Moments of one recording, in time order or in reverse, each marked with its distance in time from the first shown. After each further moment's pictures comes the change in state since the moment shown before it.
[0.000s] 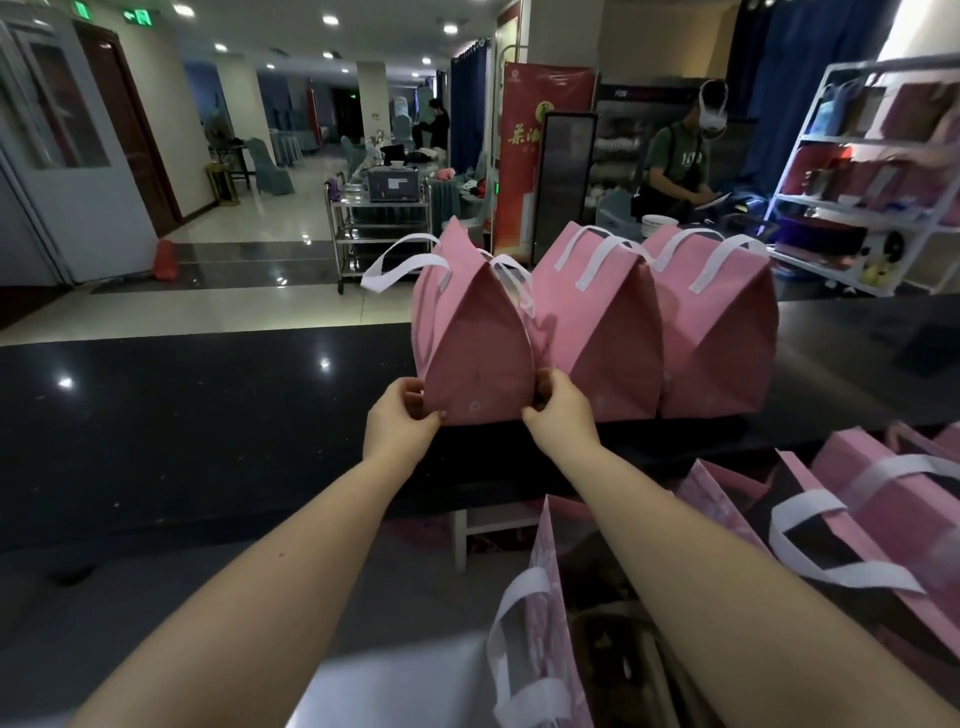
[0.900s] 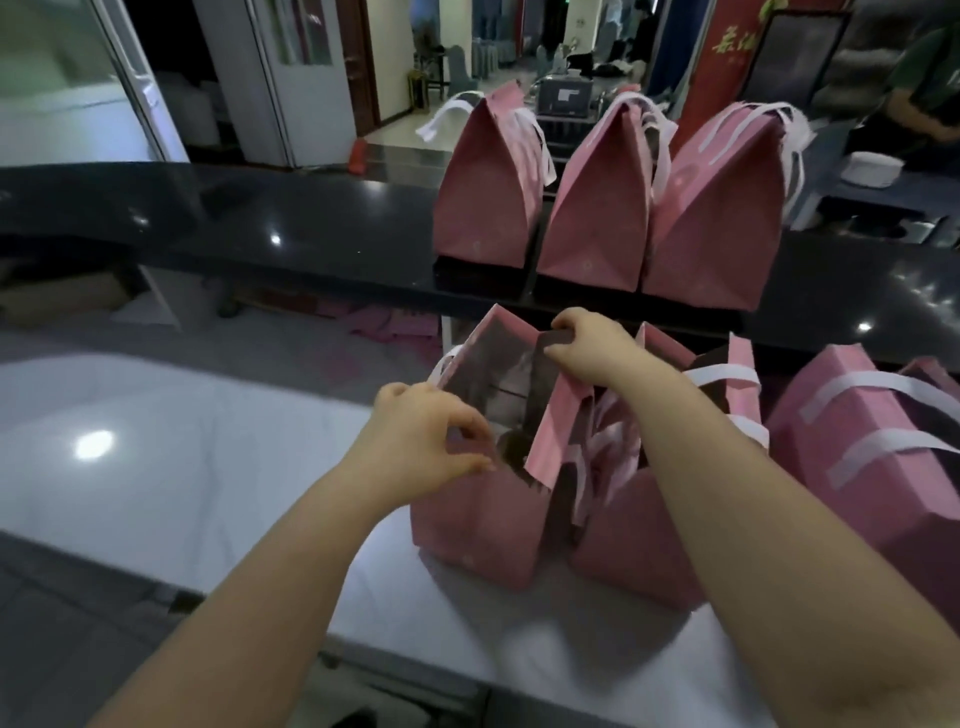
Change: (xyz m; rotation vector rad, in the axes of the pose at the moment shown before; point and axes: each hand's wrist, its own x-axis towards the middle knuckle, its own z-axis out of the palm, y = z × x) left_hand -0.338 0.107 0.080 0.771 -0.125 0.223; right_hand -0.091 0.085 -0.152 -0.401 -0.605 -0.296
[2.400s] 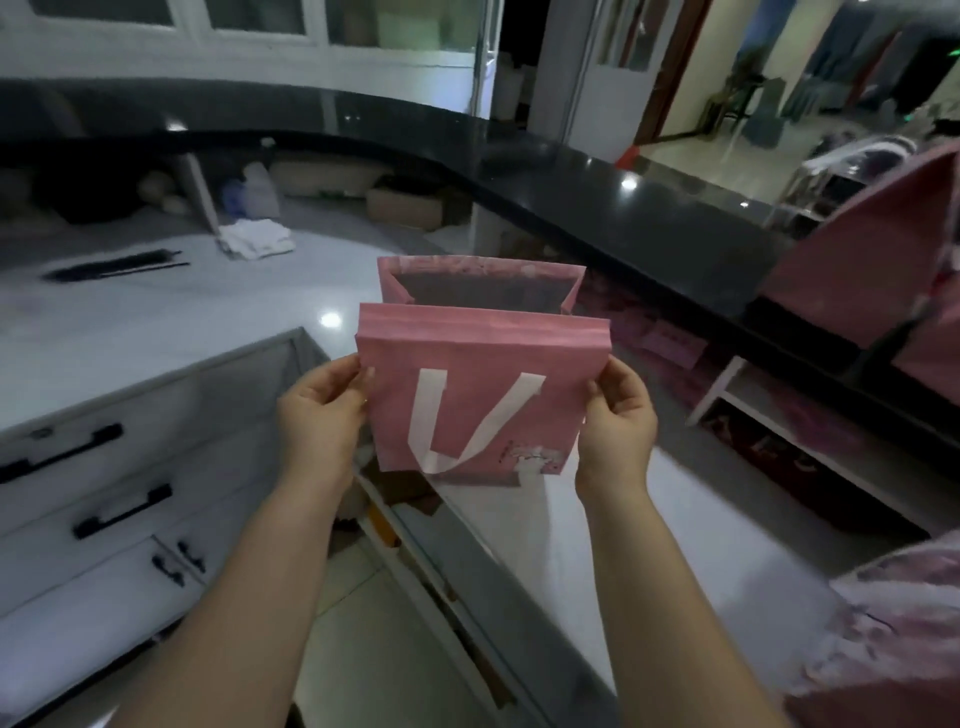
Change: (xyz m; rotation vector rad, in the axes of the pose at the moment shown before) left_hand -0.238 -0.171 -0.047 -0.975 1.291 -0.867; right_hand -0.103 -0.226 0.197 1.337 0.028 -0.110
